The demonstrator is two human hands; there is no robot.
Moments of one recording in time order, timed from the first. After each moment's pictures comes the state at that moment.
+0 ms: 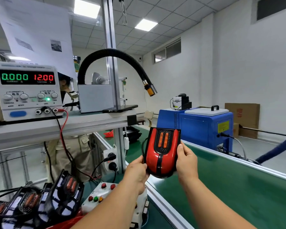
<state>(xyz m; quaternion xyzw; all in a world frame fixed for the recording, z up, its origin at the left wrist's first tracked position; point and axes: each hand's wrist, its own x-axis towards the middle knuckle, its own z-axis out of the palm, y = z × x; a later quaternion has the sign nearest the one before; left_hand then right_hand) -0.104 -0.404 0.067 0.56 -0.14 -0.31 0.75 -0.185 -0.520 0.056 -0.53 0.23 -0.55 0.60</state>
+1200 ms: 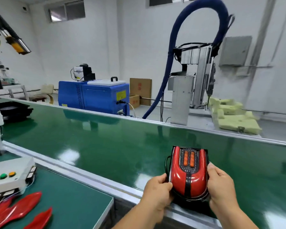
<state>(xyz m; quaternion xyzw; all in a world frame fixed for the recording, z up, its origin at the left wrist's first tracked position) -0.469 -0.388 -0.042 0.53 -0.37 -0.62 0.45 -0.628 -0.430 -0.053 -0.37 0.56 -0.62 0.40</state>
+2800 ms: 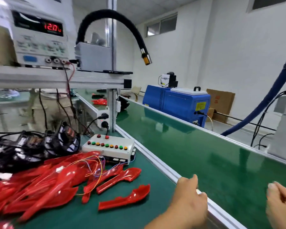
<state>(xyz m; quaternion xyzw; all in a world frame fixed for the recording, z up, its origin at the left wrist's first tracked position) -0.335 -0.308 -0.006 0.73 -0.51 -0.25 0.37 -0.512 -0.417 -0.010 -0.64 0.60 -0.43 0.21</state>
